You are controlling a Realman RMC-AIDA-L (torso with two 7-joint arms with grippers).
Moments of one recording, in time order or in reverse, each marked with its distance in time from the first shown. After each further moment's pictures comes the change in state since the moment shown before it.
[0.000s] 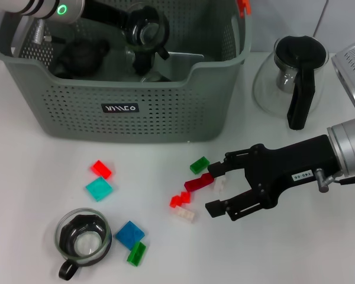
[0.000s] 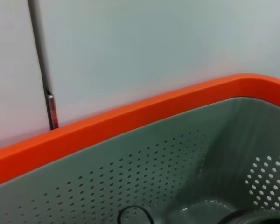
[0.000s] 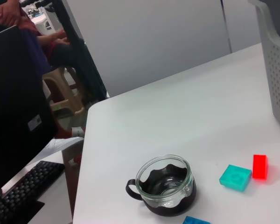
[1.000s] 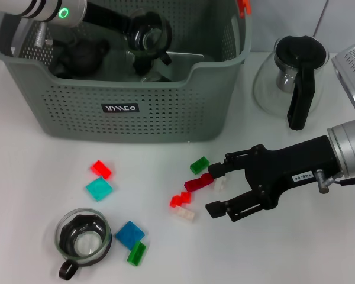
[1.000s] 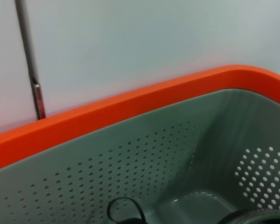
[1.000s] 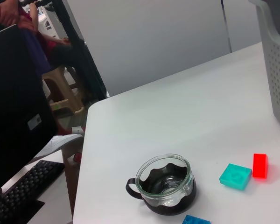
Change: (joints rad) left arm 0.002 -0.002 0.005 -0.007 0.001 0.031 -0.009; right arm -0.003 0.001 -0.001 0.000 -0.001 0.001 -0.003
